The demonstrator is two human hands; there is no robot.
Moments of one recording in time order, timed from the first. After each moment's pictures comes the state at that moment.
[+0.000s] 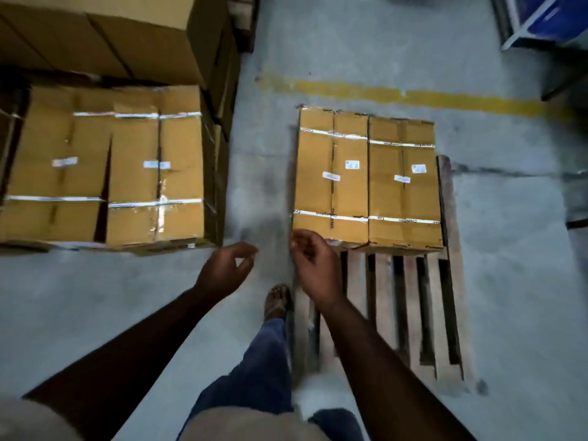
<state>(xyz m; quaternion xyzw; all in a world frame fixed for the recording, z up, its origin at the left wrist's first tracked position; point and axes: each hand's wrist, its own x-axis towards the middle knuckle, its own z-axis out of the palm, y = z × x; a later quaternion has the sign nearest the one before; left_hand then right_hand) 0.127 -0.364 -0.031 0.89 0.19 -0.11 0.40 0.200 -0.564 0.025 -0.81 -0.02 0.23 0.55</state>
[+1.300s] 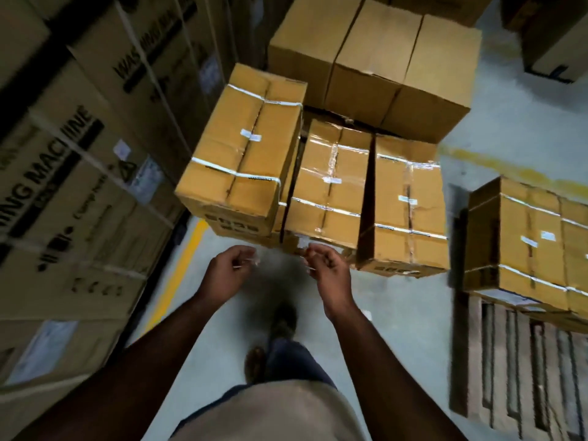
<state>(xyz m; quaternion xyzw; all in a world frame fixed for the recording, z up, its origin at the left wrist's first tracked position) -0.347 0.354 0.032 0.76 0.35 0.03 0.54 -0.217 0.156 0.065 -0.71 0.04 0.33 0.62</state>
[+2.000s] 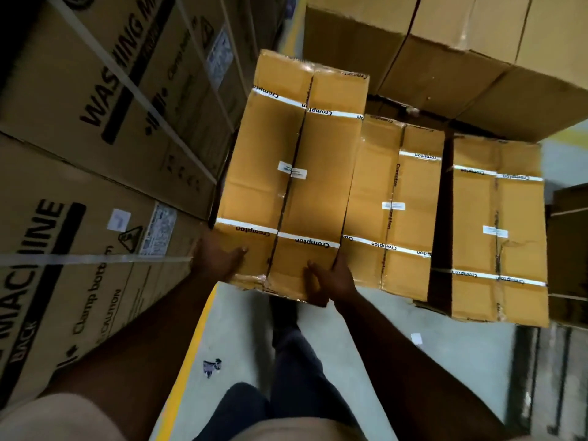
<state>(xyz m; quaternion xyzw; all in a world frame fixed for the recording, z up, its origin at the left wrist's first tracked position) -0.203 0.698 -0.165 0.71 0.55 -0.15 0.42 -0.058 0.417 -0.115 -0.78 0.07 0.41 0.46</state>
